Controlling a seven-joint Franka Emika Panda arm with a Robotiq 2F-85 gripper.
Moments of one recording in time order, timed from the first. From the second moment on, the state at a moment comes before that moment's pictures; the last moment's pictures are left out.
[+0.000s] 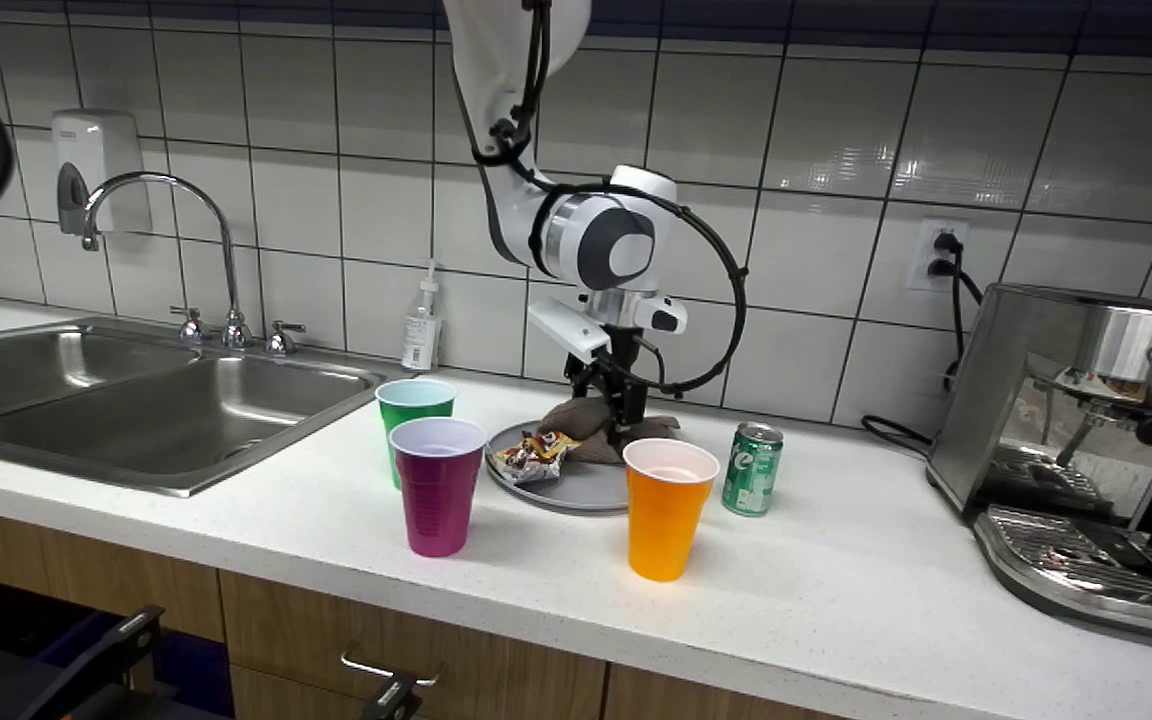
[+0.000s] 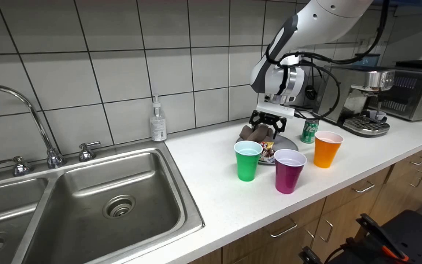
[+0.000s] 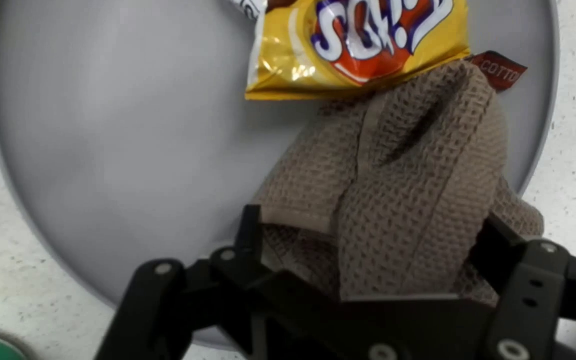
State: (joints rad) arm -0.22 0.70 -0.05 -1.77 0.29 2.56 0.19
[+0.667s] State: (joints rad) arm -0.22 0.74 -0.04 -1.77 0.29 2.67 0.19
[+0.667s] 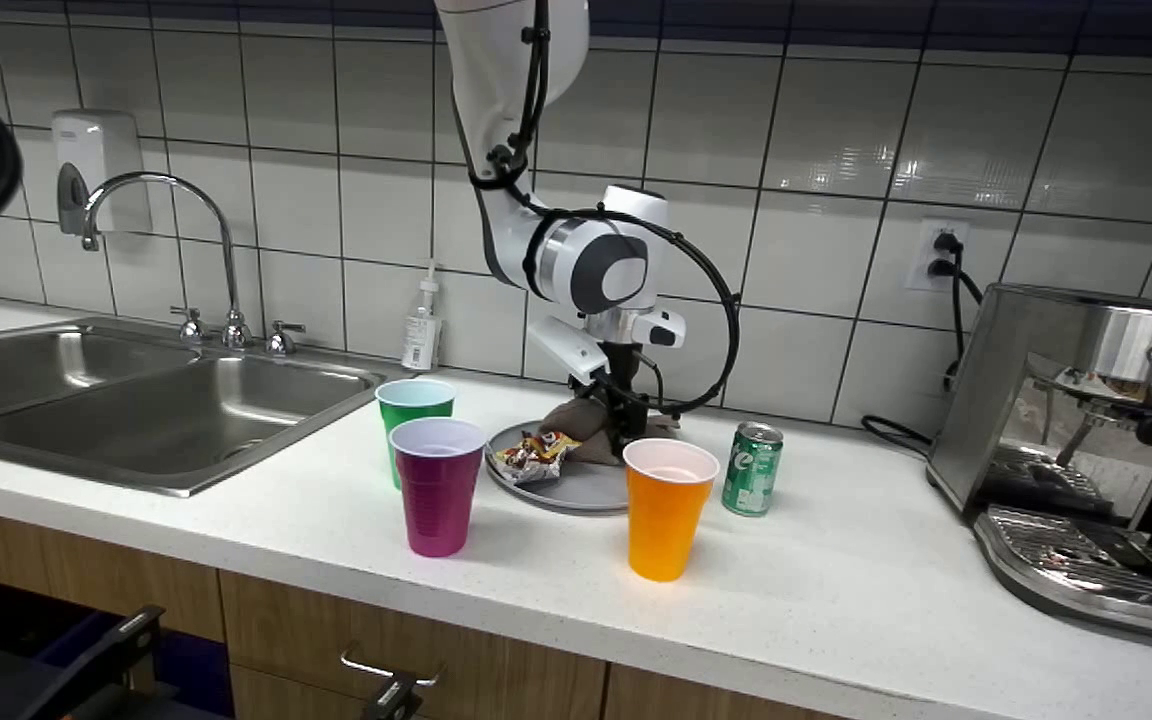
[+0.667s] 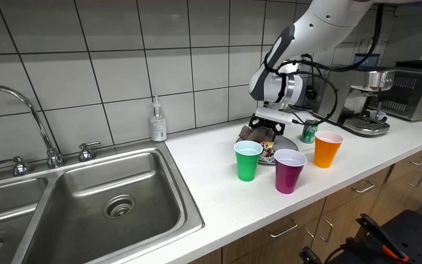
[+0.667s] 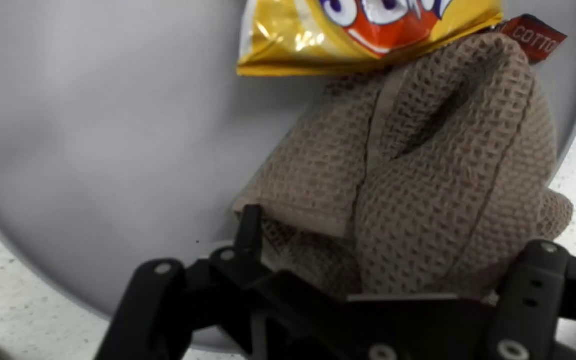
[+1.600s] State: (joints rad) arm -0.22 0.74 -0.04 -1.76 0.29 2.67 0.19
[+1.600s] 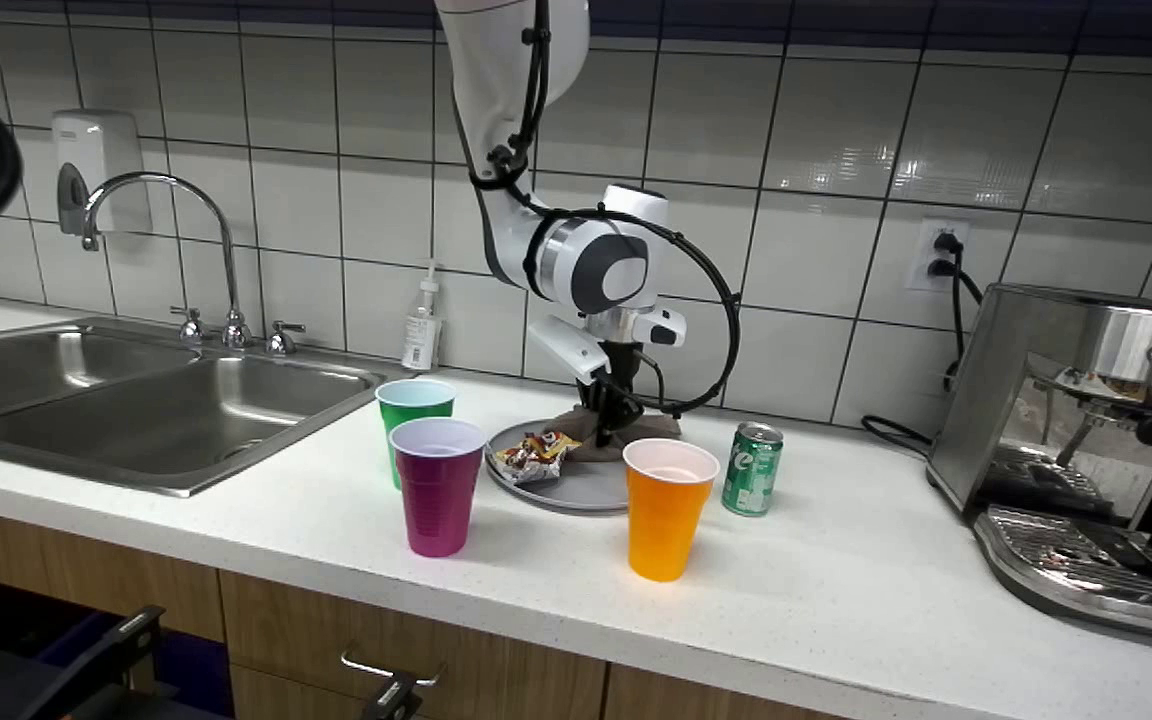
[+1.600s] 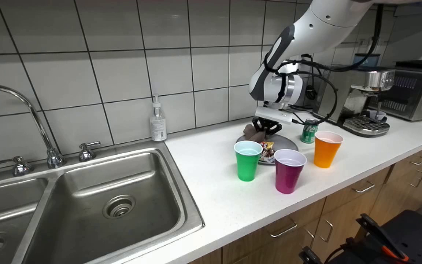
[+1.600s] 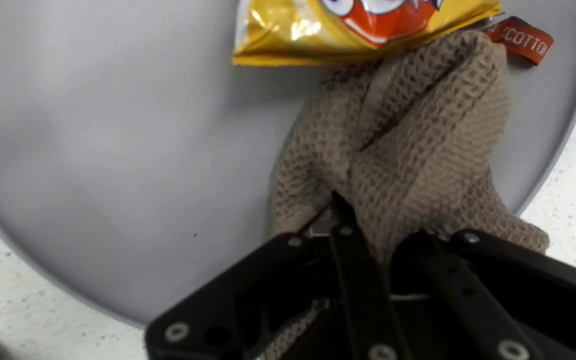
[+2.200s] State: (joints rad) arm -0.22 0.73 -0.04 -1.77 0.29 2.67 0.19
